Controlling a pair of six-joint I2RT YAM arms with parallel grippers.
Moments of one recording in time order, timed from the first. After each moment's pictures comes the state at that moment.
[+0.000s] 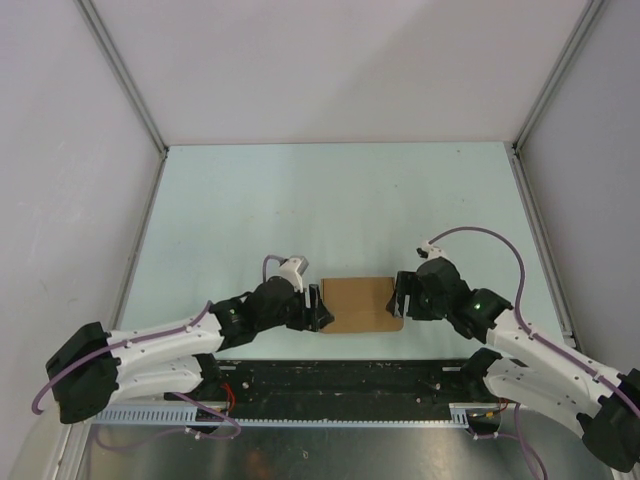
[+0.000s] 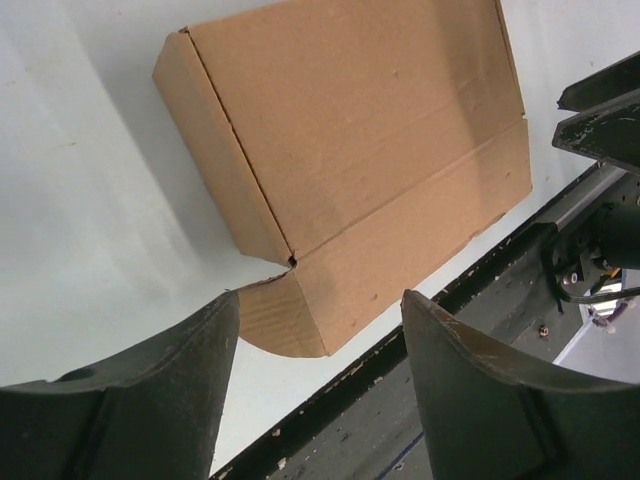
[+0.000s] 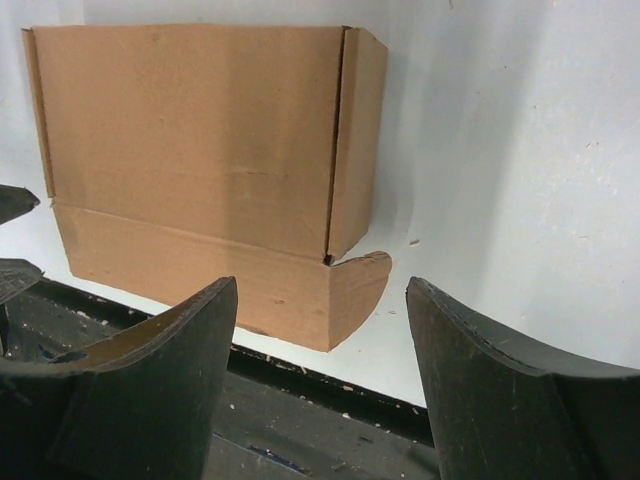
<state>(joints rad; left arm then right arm) -0.99 1.03 0.42 -0.03 -0.04 -0.79 0.72 0.84 0.55 -0.56 0.06 0.71</state>
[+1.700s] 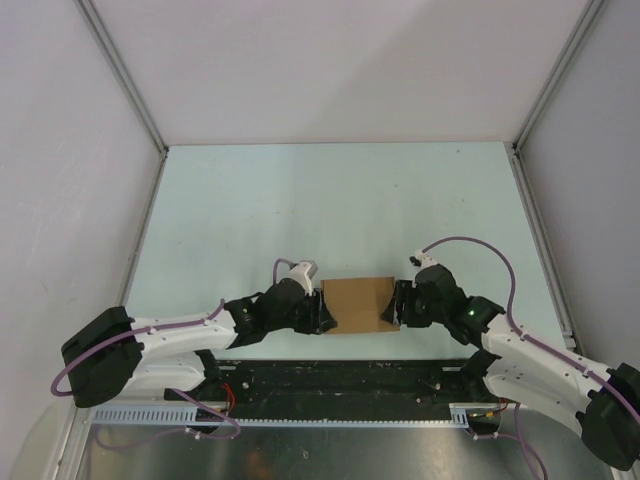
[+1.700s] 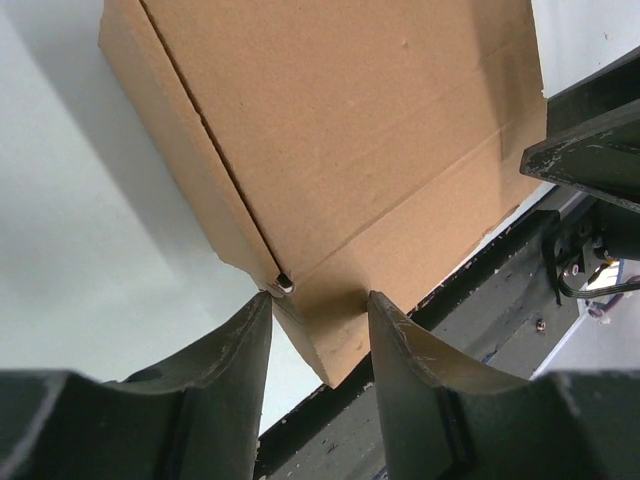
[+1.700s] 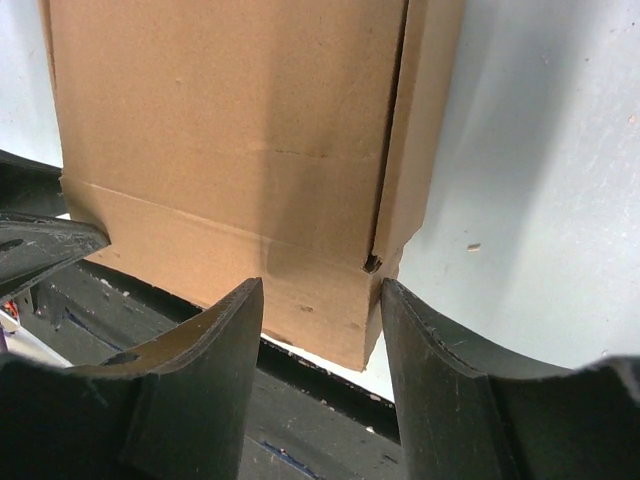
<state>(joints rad) -1.02 1.16 0.42 0.07 0.00 -0.84 0.72 0.85 0.43 -0.38 -0.08 0.73</state>
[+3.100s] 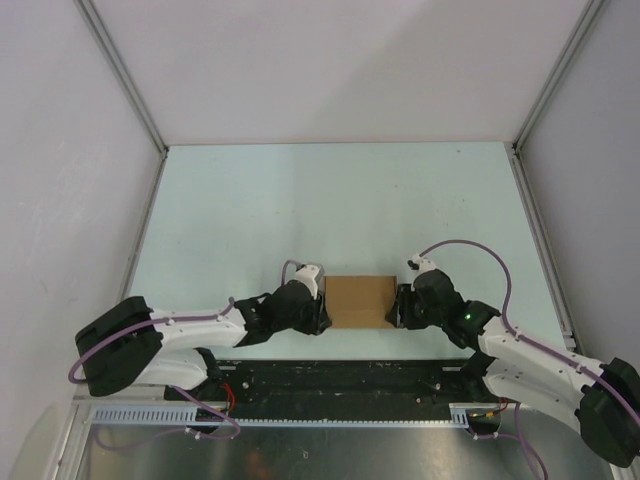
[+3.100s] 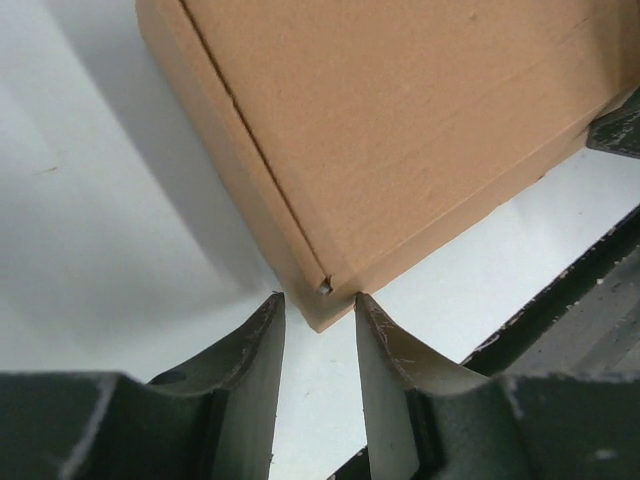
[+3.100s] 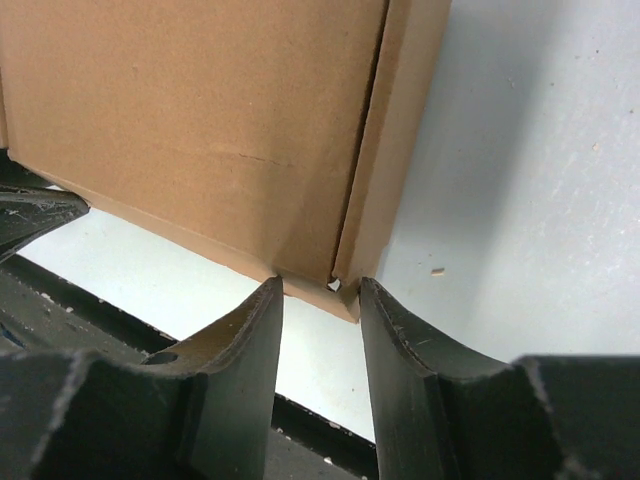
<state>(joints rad) -1.02 1.27 0.42 0.12 -0.07 -0.67 0.73 0.86 0.36 -0.30 -0.03 0.66</state>
